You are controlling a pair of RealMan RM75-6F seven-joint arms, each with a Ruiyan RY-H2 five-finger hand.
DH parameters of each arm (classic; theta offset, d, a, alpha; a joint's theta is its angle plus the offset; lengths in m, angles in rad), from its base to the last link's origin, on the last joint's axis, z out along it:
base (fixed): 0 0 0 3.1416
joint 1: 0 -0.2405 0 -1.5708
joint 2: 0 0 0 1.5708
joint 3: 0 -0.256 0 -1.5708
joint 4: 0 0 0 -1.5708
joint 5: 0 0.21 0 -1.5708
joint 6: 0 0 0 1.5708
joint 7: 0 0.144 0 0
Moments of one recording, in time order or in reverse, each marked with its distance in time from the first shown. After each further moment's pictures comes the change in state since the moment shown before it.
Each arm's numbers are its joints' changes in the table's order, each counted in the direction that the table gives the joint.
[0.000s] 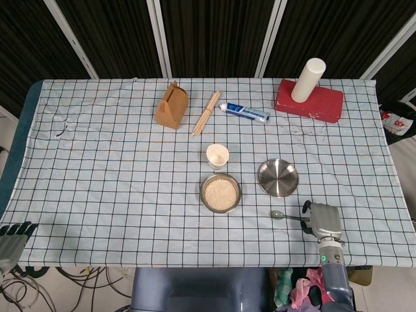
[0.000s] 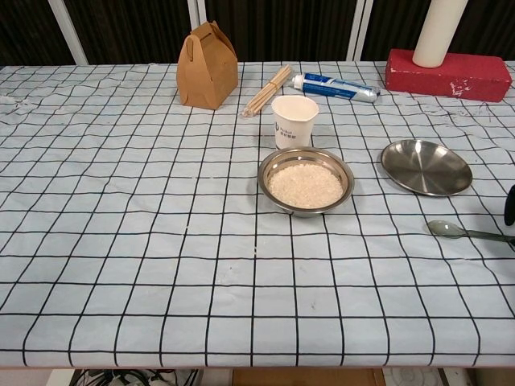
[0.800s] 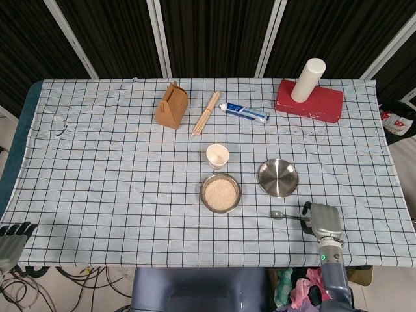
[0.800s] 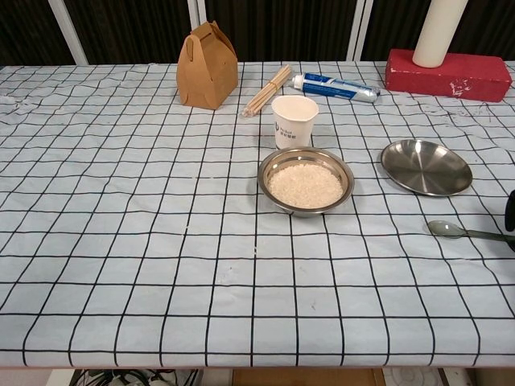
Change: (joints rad) left arm -0.001 0.000 0.004 0.001 -0.009 -0.002 0.008; right arm -0.012 0.009 0.003 -0.012 0.037 -0.006 0.013
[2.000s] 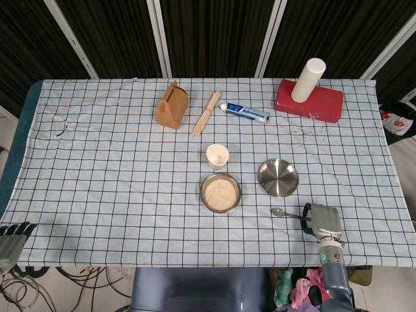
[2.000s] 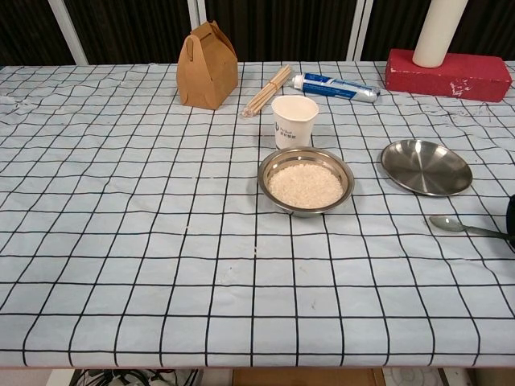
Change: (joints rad) left arm 0.002 -0.001 0.003 0.003 -0.017 0.000 0.010; right arm -0.010 -0.006 0.014 -0.008 0.006 -0.010 0.025
